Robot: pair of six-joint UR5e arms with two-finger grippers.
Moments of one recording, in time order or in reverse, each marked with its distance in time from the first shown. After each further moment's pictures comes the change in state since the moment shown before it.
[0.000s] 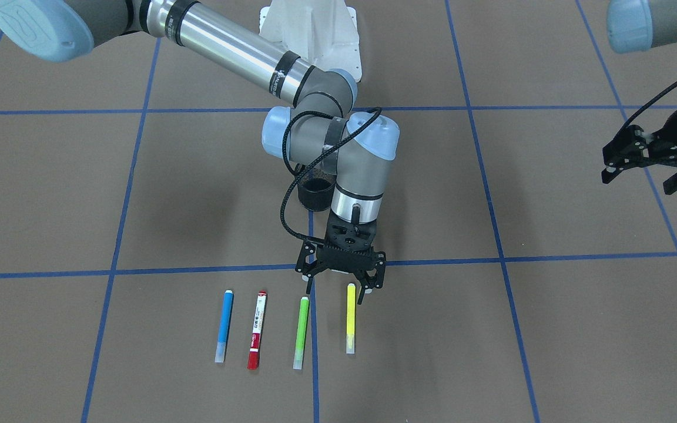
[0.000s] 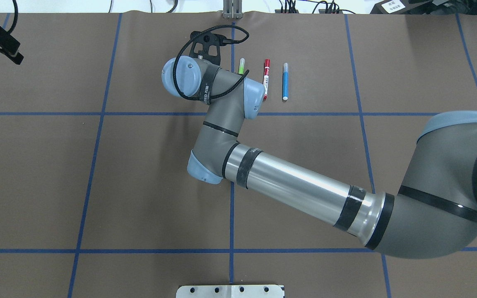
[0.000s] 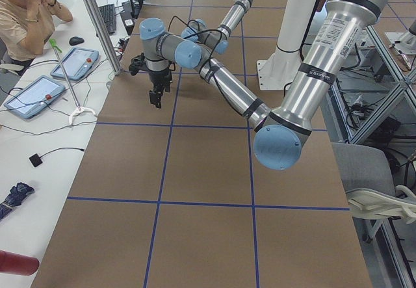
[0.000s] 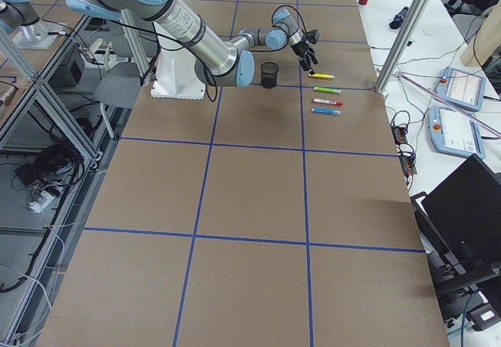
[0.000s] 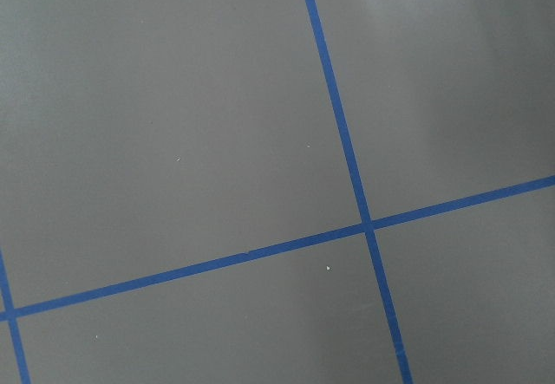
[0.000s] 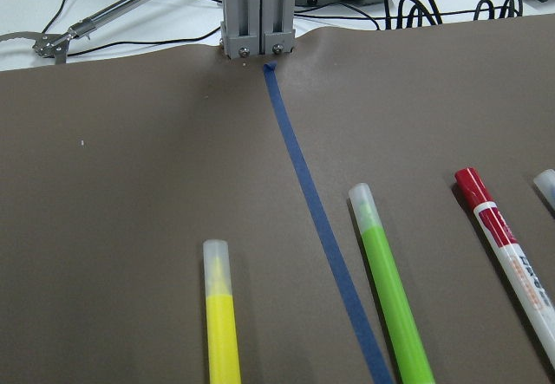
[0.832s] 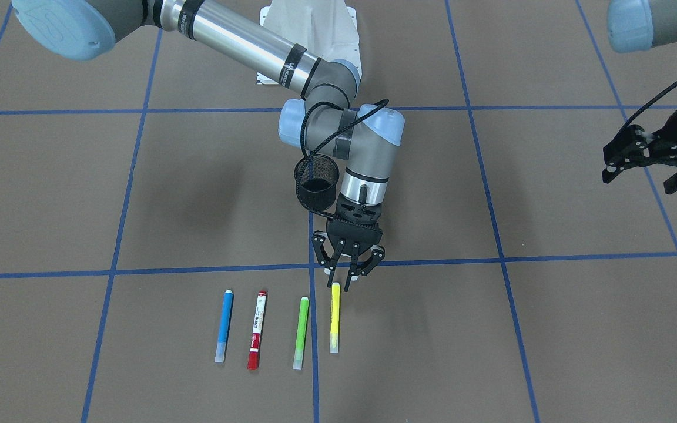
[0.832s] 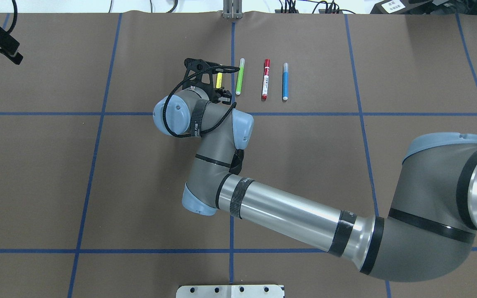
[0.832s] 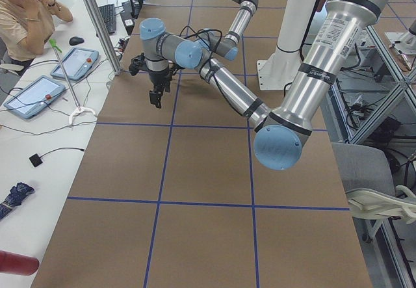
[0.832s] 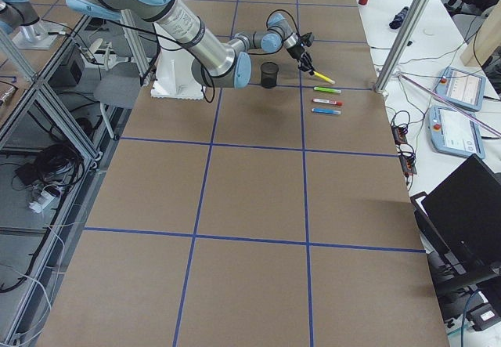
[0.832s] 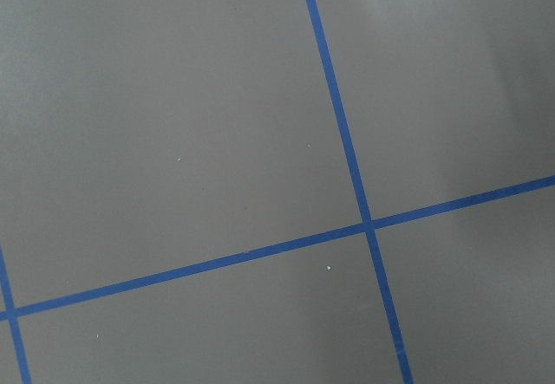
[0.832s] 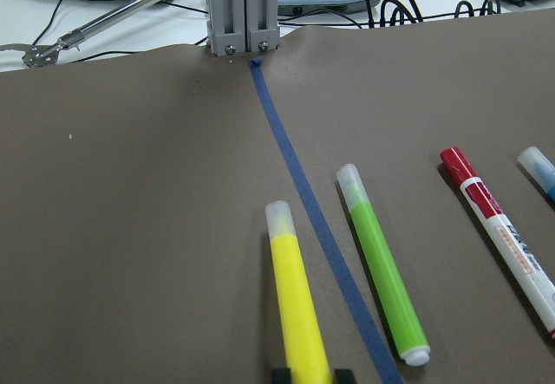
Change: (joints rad) left arm -0.001 0.001 -0.001 0.001 0.001 0.000; right arm -0.117 -0.007 -0.024 -0.001 -0.226 0.140
